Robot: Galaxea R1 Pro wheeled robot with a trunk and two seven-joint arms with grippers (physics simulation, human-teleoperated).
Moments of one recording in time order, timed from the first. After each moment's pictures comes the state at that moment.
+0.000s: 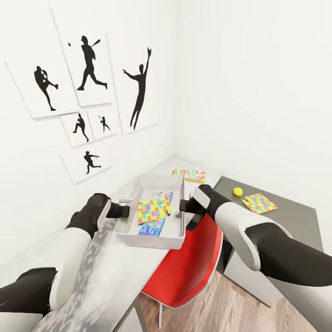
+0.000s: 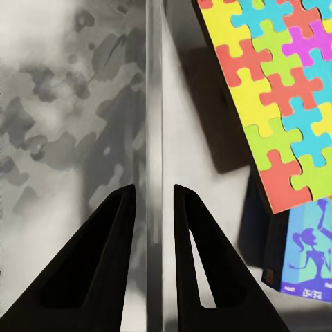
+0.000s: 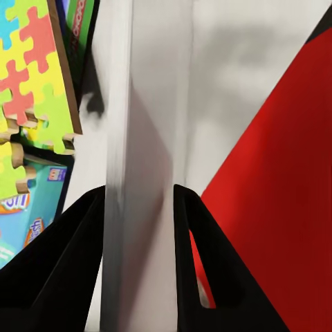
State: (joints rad) left arm -1.02 -0.01 0.05 -0.62 -0.10 0.89 -0.25; right arm -1.30 0.17 0.18 -0.11 -0.55 0.71 -0.20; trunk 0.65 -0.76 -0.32
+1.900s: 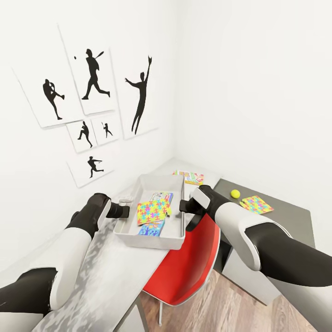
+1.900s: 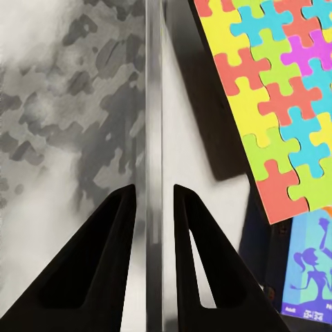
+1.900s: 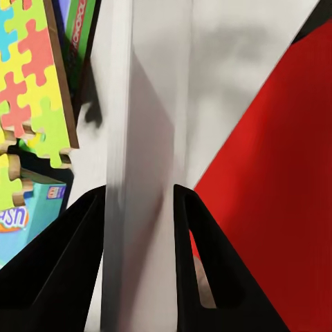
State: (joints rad) left arm -1.02 -0.01 0.06 -0.62 -0.11 0.90 -0.25; right arm -1.30 0.17 0.19 -0.10 -0.56 0.71 -0.20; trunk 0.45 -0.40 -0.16
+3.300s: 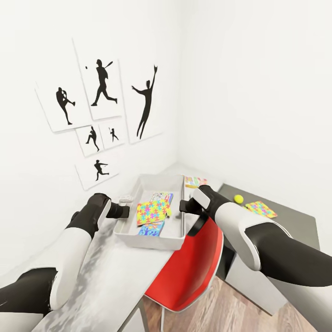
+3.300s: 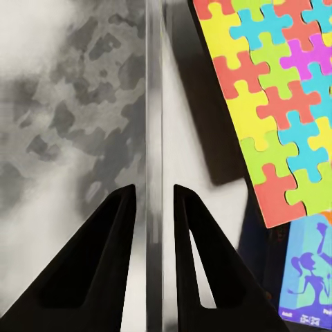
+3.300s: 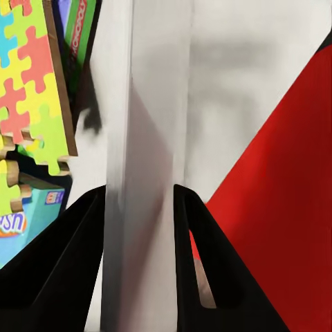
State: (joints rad) left arm -1.02 -0.01 0.06 -0.62 -0.11 0.90 -0.25; right arm -1.30 0.17 0.18 -0.10 -0.56 0.71 -0.20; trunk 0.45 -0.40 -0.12
